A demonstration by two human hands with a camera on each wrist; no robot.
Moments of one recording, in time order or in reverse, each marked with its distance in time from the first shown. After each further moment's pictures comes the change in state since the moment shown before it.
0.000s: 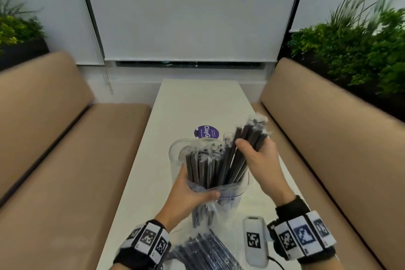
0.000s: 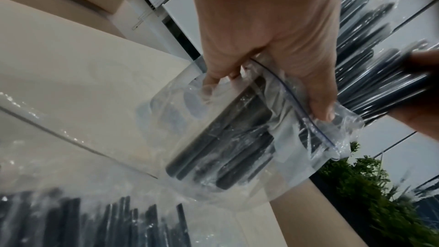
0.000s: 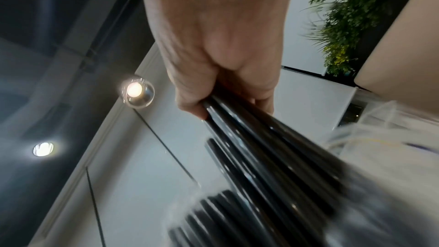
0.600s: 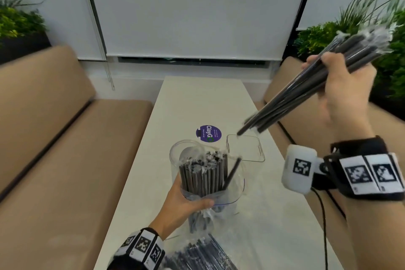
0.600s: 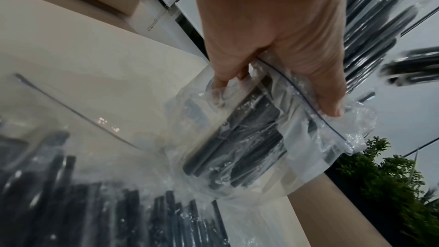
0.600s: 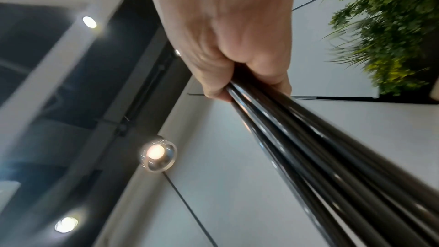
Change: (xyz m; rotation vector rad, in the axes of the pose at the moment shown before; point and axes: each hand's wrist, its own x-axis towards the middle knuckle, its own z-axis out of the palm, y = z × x) left_hand 0.005 -0.029 -0.014 -0.001 0.017 -0.104; right_hand 0.088 -0.105 -0.062 0.384 0.386 -0.198
